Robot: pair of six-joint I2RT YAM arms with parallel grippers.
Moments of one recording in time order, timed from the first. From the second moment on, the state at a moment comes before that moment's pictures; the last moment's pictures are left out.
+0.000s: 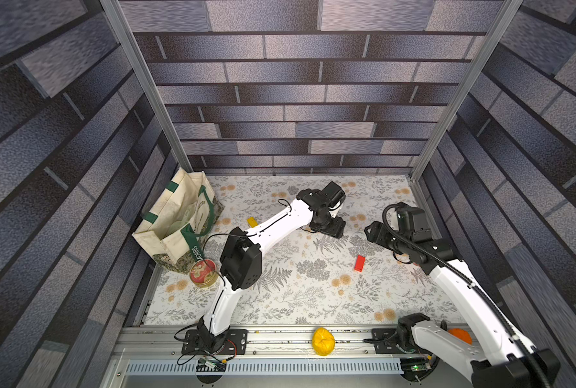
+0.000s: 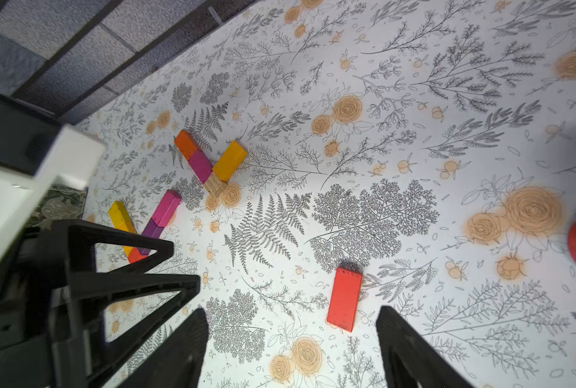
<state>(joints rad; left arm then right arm) -0.85 2.17 2.09 -1.06 0.22 -0.31 0.27 0.92 0.90 -0.75 -0.05 0.58</state>
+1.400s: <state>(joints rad) -1.06 2.71 2.69 -1.29 0.07 -0.30 0.27 0.33 0.73 -1.02 -0.01 0.74</state>
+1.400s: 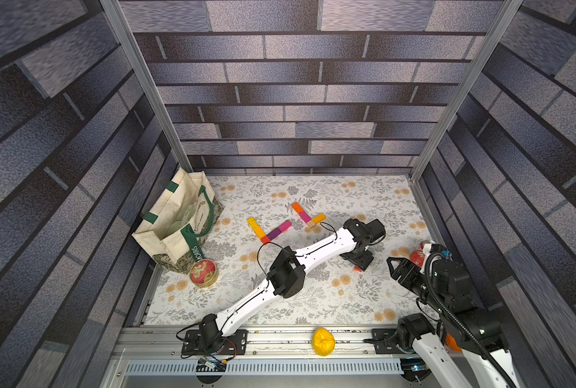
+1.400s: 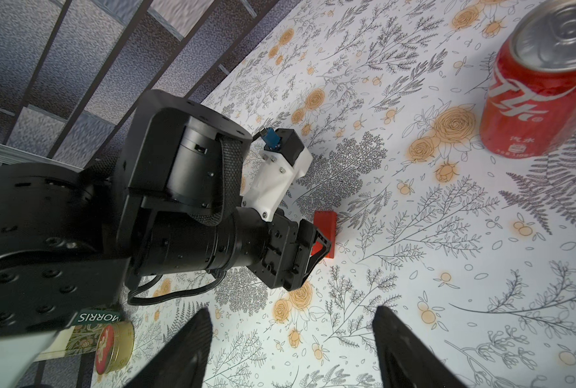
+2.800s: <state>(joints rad) -1.06 2.74 2.71 -1.28 -0.05 -0.23 0.27 0.34 0.72 -1.05 0.00 0.74</state>
